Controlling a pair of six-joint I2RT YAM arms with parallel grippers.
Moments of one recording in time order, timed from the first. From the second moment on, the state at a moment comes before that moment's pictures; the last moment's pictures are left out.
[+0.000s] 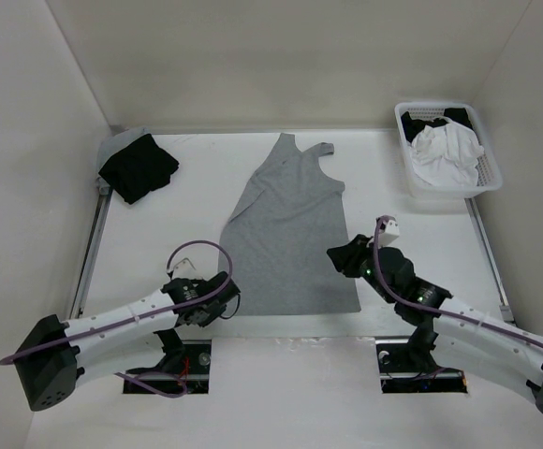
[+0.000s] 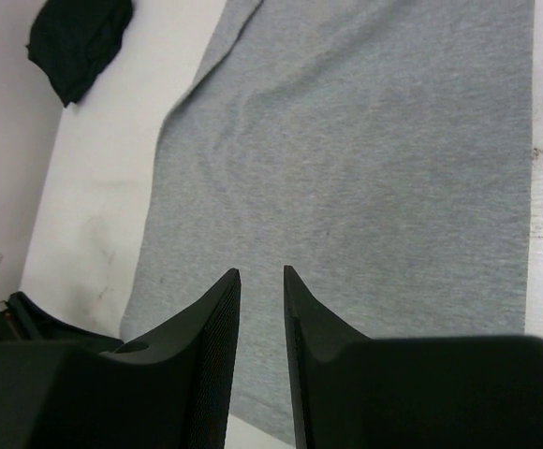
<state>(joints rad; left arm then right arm) -0.95 0.91 0.42 -0.88 -0.44 -1.59 0.84 0.80 0.38 0.09 0.33 0.80</state>
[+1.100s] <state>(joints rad) -0.94 0.50 0.34 -0.47 -0.60 -1.21 0.88 0.91 0.48 -0.65 0.42 1.12</state>
